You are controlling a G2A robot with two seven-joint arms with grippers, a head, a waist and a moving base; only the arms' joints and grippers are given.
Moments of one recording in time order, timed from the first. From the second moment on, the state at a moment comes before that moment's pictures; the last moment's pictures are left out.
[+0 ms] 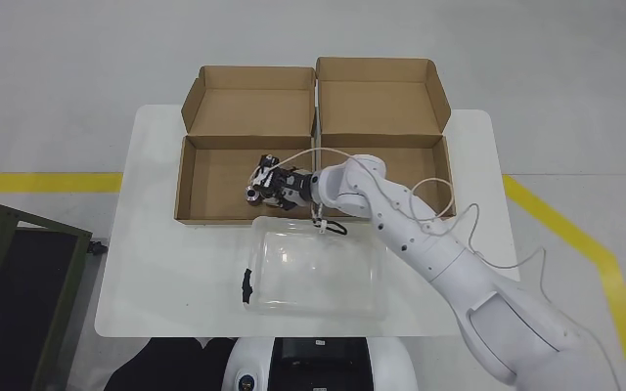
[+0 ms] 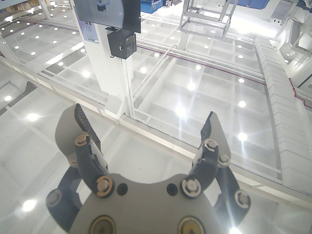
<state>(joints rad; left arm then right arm) -0.42 -0.34 -0.17 -1.17 3.07 0.50 0.07 -0.49 -1.48 0.60 -1.05 -1.09 -0.61 0.48</state>
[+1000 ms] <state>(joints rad) -0.42 -0.34 -0.17 -1.17 3.07 0.50 0.07 -0.75 -1.36 0.92 -1.55 -1.14 -0.77 0.51</state>
